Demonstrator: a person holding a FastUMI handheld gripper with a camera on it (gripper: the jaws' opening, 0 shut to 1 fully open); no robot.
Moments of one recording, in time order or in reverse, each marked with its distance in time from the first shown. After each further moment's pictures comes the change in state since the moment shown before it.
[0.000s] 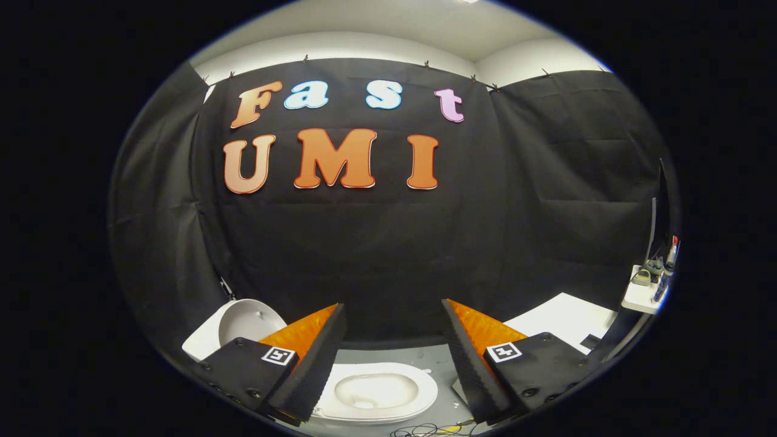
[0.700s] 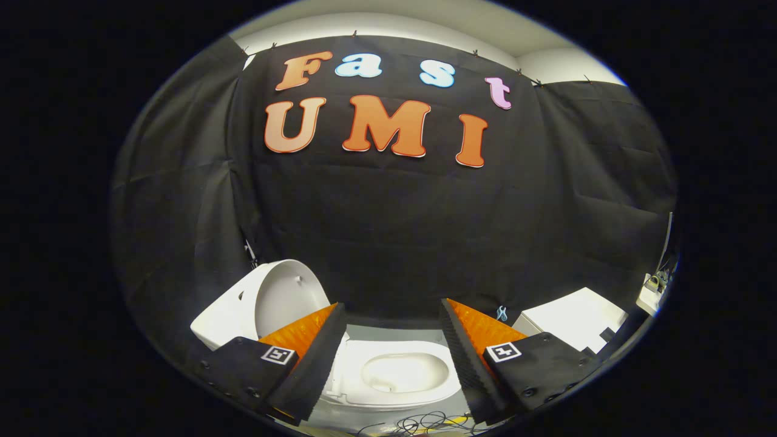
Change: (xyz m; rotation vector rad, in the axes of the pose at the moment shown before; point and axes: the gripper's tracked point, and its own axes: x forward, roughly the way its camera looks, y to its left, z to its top) arm 0.003 0.117 -0.067 -0.087 0.100 0.092
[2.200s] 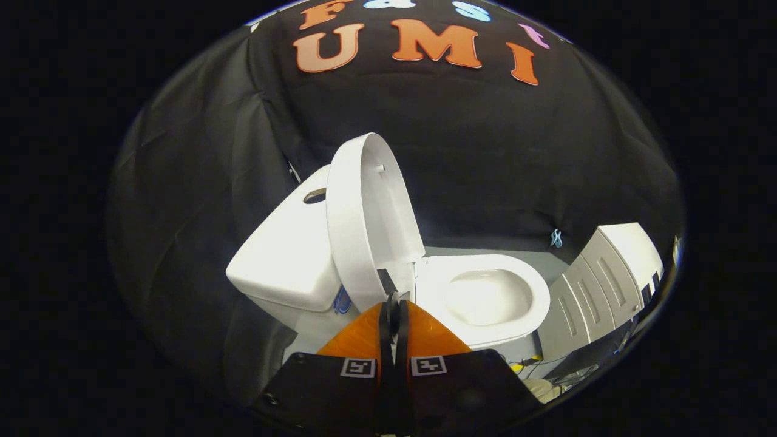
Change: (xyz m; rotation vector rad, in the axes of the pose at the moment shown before) arm -0.006 0.196 -0.181 -0.002 0.432 0.189
